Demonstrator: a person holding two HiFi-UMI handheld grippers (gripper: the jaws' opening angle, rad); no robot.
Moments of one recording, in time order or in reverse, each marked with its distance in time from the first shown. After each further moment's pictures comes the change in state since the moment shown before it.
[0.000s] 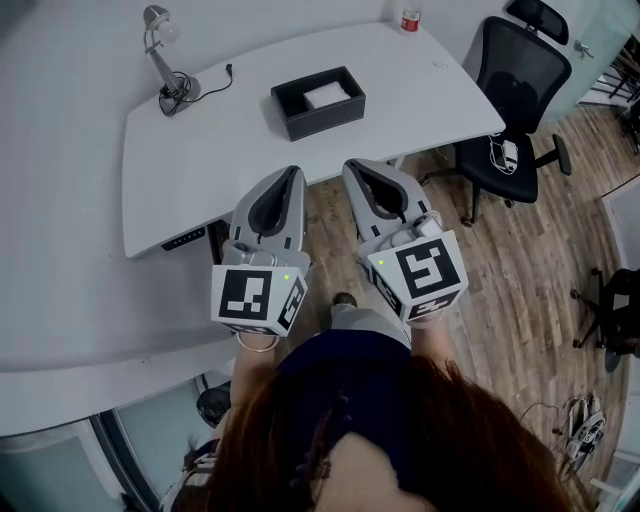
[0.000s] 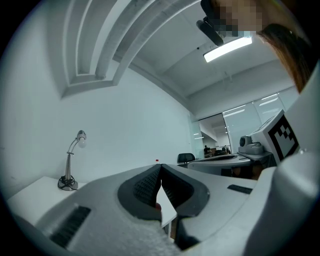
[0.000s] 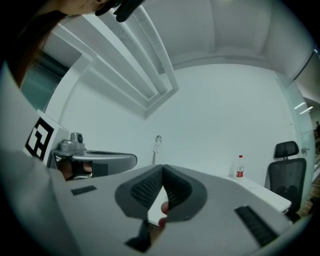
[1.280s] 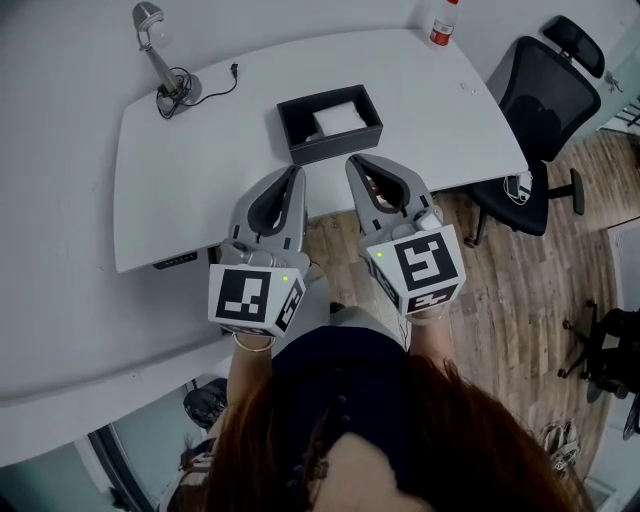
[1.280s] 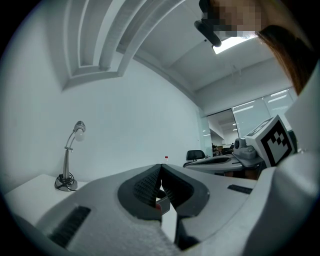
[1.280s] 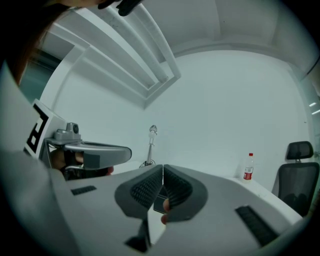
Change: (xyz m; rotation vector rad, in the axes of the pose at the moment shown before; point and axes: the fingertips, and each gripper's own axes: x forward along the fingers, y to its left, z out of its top) left arm 0.091 0.055 -0.024 -0.018 0.040 0.066; right arm 0.102 -0.070 -0.028 -0.033 0.077 0.069
